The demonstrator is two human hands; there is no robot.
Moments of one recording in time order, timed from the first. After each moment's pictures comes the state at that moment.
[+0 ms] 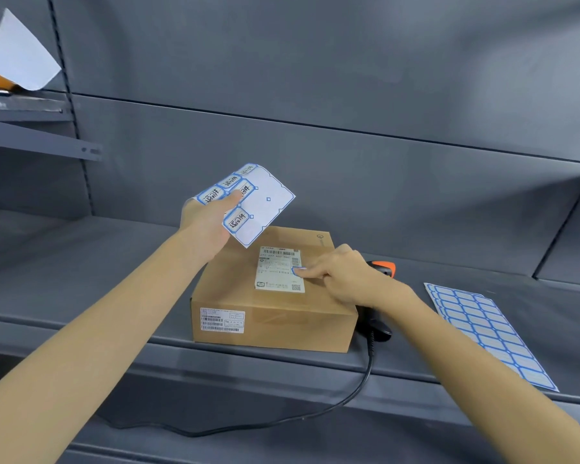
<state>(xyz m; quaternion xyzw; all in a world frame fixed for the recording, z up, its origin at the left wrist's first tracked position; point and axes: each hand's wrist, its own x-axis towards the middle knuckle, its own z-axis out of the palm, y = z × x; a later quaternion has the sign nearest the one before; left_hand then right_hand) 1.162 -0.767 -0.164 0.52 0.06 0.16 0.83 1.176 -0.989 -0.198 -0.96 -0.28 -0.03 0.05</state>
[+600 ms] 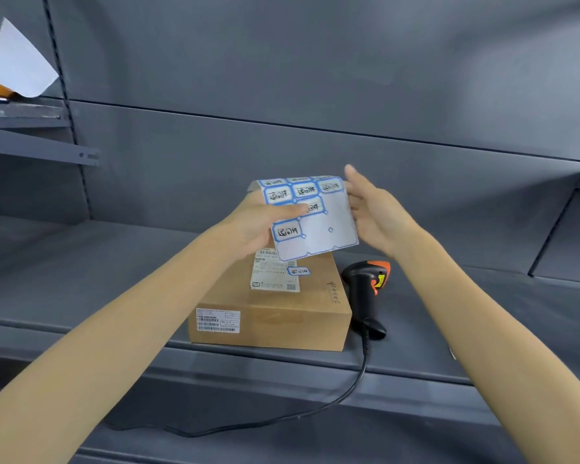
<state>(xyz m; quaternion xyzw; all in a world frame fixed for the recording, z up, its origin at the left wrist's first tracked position) 1.153 -0.823 -0.144 0.64 -0.12 0.00 0.76 1.197 -1.013 -0.131 -0.66 -0.17 0.06 0.73</state>
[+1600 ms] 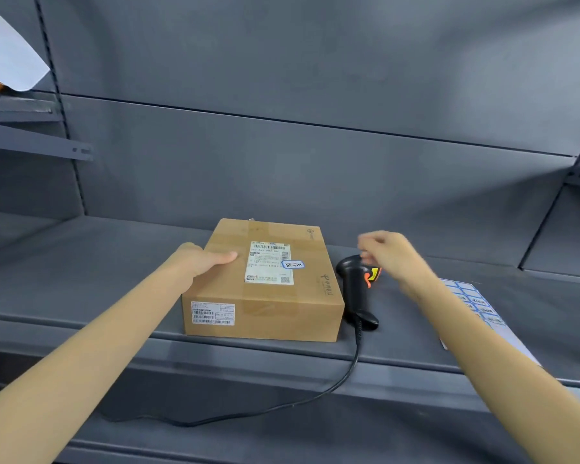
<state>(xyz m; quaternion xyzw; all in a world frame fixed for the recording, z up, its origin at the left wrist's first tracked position) 1.161 -0.745 -0.221 0.80 0.22 0.00 0.56 1.173 -1.054 -0.188 -0.88 0.00 -0.06 0.48</state>
